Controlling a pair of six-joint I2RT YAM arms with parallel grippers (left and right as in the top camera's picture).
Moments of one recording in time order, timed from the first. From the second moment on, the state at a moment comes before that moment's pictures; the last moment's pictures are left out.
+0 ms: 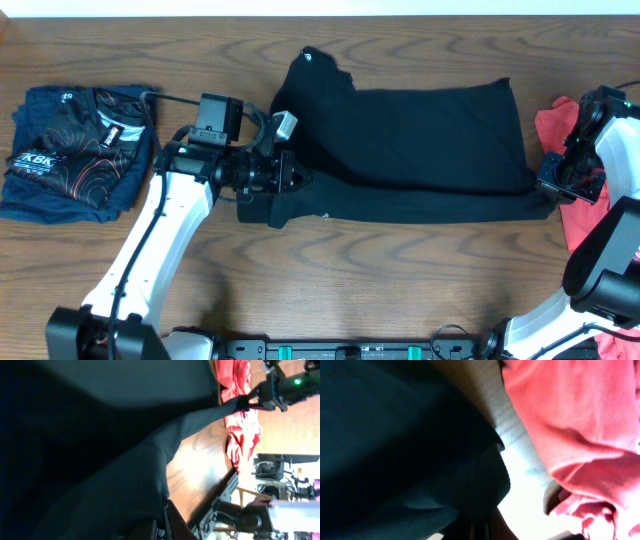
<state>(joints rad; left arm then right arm) -0.21 1.46 1.10 -0.78 0.82 -0.19 -0.36 1.85 1.38 -1.19 0.12 0.20</state>
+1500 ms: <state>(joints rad) -0.21 1.70 1.10 -0.67 0.41 -0.53 -0.33 1.85 1.38 -1.00 0.03 0.17</state>
